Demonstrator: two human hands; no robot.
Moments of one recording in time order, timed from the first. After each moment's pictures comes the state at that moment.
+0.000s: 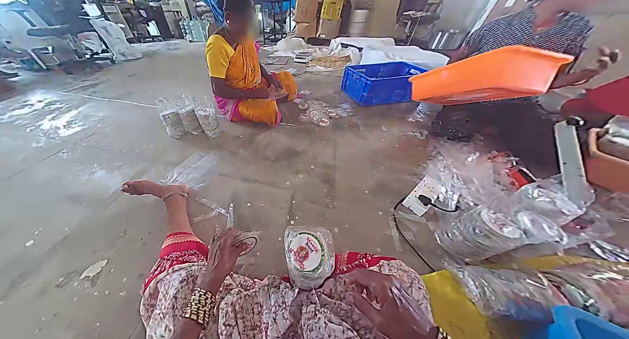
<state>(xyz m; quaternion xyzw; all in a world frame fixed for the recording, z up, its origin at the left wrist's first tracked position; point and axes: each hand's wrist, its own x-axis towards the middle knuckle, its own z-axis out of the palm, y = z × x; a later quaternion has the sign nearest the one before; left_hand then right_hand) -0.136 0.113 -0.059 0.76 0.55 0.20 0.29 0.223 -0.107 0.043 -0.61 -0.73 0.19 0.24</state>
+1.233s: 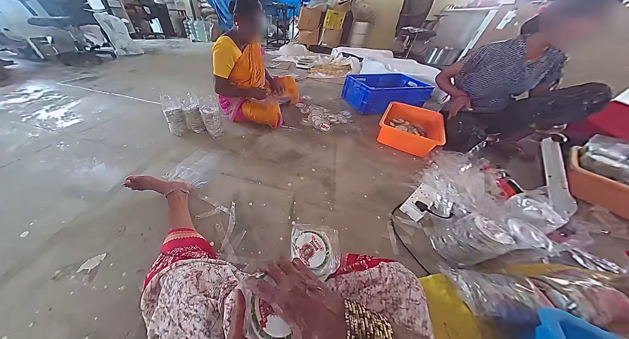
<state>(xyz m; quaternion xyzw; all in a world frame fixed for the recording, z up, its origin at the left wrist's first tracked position) -0.086 -0.083 0.052 0.02 0.10 0.51 0.85 0.066 -0.050 0.111 -0.43 -0.87 0.22 0.08</state>
